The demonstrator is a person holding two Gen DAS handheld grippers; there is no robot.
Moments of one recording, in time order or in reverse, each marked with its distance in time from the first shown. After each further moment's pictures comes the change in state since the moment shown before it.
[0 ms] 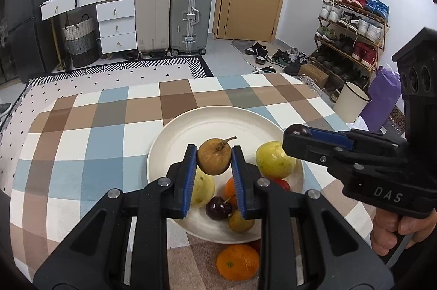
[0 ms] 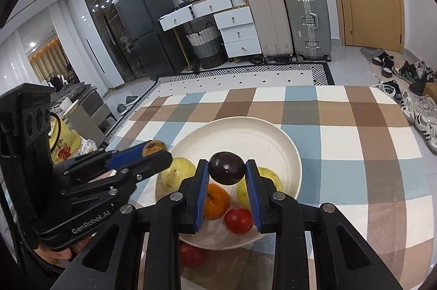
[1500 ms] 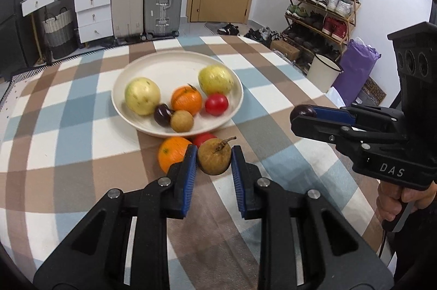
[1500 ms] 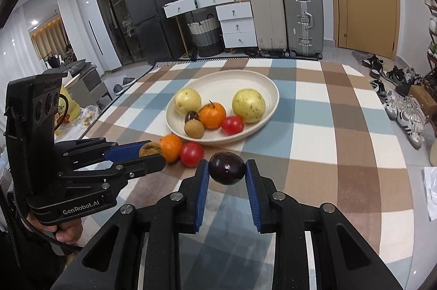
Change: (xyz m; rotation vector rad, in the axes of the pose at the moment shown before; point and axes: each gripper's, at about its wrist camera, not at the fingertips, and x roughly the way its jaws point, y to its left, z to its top) left arm -0.078 -0.047 -0.101 0.066 0.069 -0.117; right arm -0.088 0.019 -0.099 -0.094 0.015 -0.072
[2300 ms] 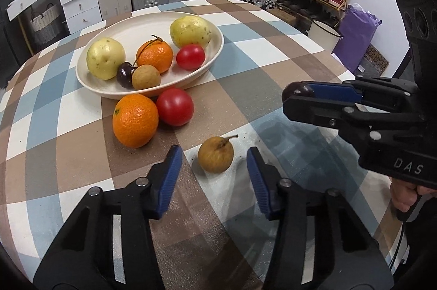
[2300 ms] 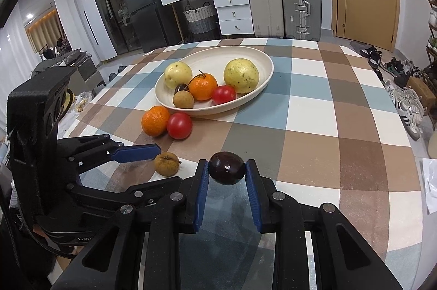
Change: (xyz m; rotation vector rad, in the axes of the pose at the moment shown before) left arm 0.055 -0.034 -0.032 0.080 0.148 -0.001; right arm 0.017 -0.011 -0.034 0.005 0.070 -0.030
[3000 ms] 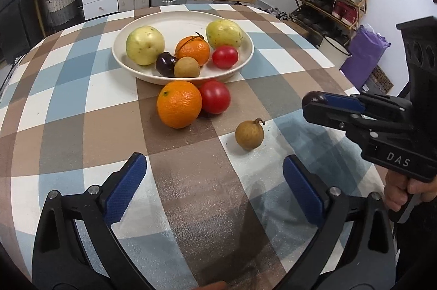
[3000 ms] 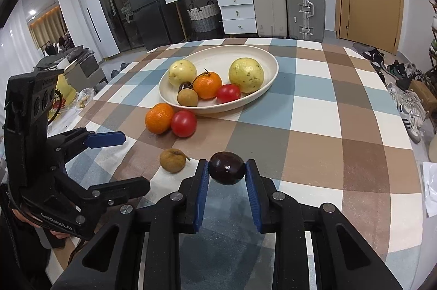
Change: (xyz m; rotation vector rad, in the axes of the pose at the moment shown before) left arm -0.024 0.032 -0.013 -0.116 -0.014 0.016; right arm 0.001 0.002 -0.001 -0.021 0.009 0.011
